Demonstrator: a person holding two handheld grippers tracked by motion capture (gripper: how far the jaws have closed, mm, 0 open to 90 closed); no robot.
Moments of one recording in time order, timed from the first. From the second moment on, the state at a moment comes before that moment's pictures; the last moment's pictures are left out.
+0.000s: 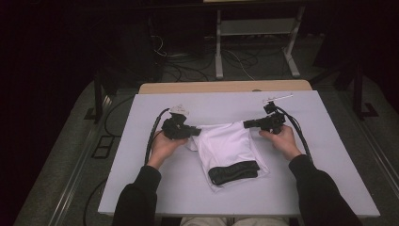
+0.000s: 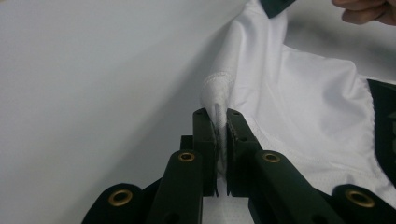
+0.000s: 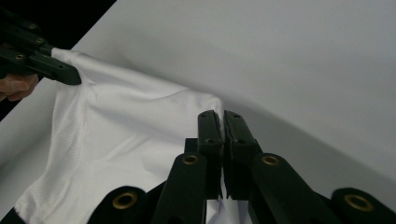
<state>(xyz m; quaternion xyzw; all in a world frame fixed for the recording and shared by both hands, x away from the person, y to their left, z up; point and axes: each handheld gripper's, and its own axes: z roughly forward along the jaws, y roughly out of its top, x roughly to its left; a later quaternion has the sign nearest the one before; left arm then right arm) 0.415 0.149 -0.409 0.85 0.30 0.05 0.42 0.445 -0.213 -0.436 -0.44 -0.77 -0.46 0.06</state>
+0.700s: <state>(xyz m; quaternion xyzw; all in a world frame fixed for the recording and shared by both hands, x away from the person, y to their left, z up) 0.469 0.140 -0.418 0.81 0.35 0.11 0.46 0.484 -0.218 -0.437 -0.49 -0.73 -0.48 0.03</state>
